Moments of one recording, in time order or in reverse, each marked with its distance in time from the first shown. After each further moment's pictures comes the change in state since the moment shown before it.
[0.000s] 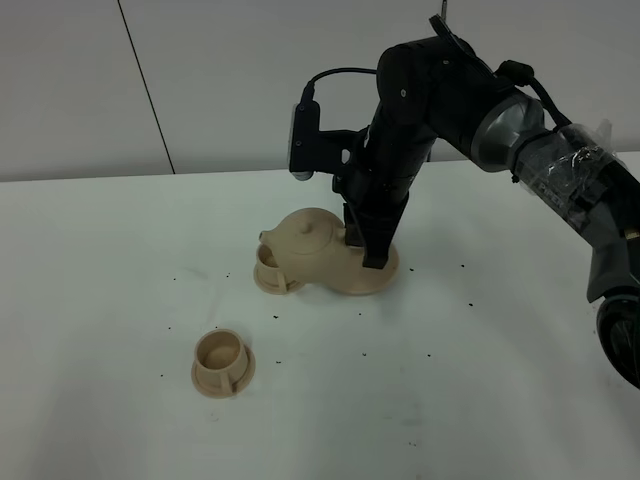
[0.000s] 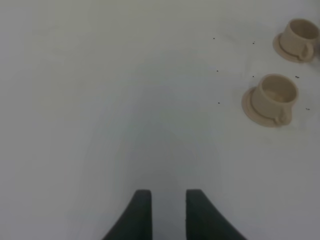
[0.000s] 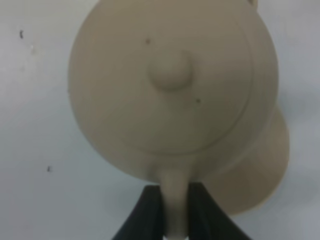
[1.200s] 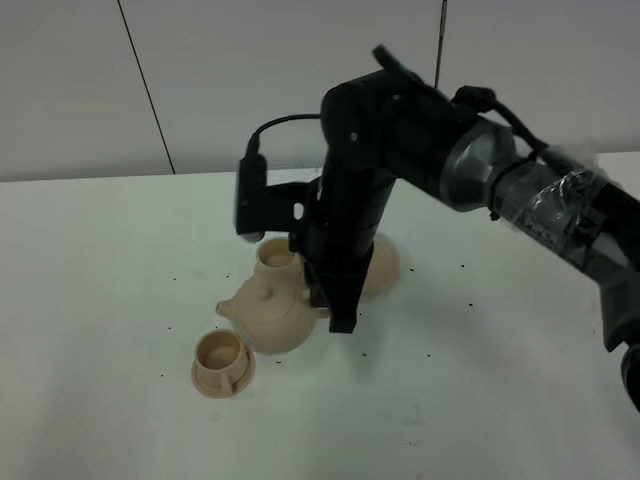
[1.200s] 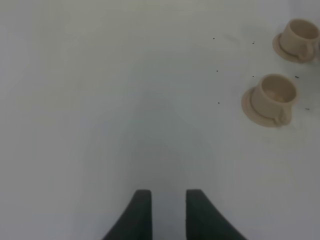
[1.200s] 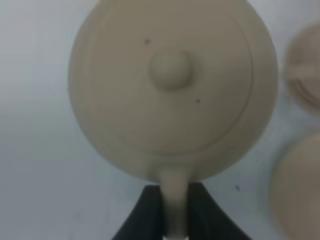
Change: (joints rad) left arm 0.000 0.000 0.000 0.000 0.000 0.000; right arm 0.162 -0.146 0.230 -0.011 0.000 0.053
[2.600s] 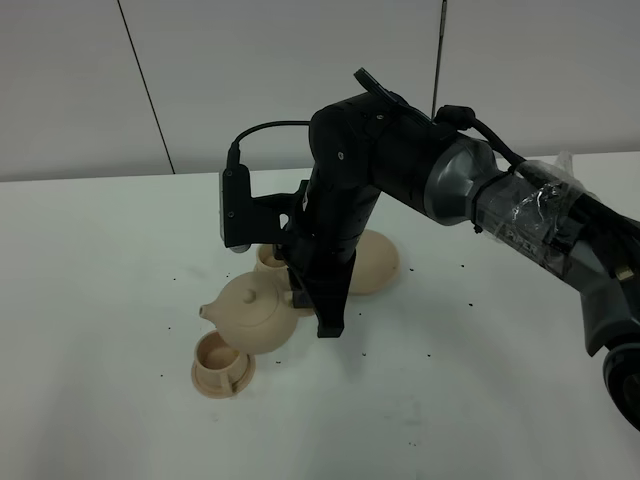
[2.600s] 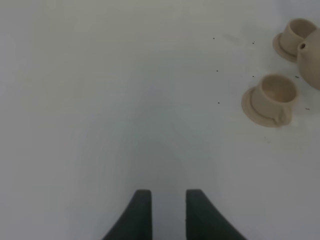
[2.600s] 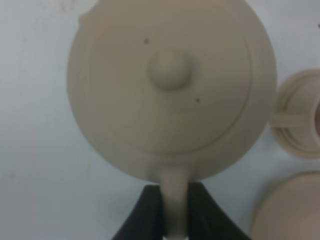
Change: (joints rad) left arm 0.000 0.000 0.000 0.000 0.000 0.000; right arm 0.007 0.032 0.007 0.018 -0.103 -0.073
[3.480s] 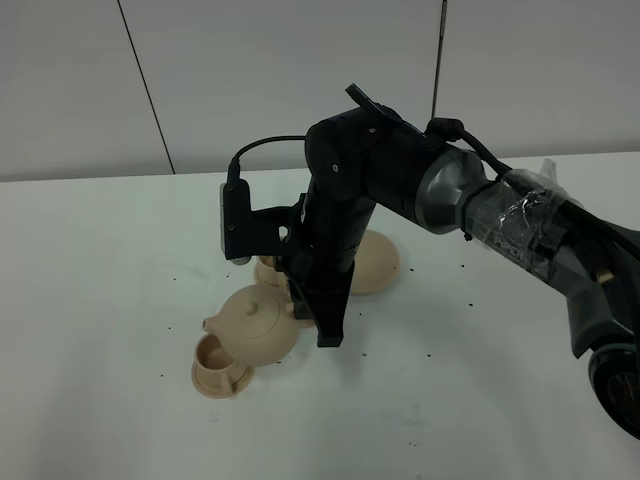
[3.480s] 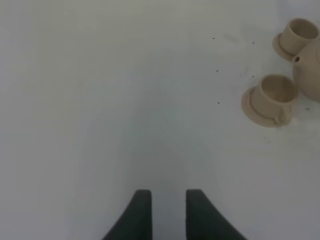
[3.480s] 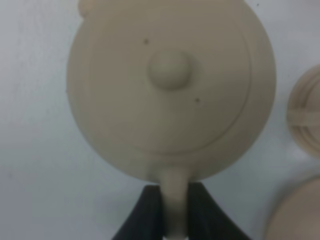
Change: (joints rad) left arm 0.000 0.000 0.000 -0.001 0.000 0.000; right arm 0.001 0.032 0.002 0.002 0.000 -0.003
